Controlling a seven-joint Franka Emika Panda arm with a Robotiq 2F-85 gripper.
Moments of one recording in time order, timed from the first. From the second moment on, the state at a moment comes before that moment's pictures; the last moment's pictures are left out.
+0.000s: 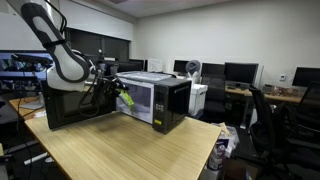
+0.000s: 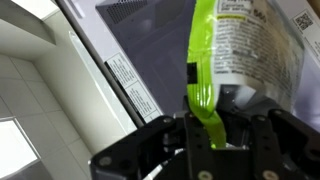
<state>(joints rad) 0.08 0.08 0.04 -2.52 -2.61 2.26 1.87</state>
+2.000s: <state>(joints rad) 0.07 0.18 0.07 -2.43 -2.61 2.14 1.87</state>
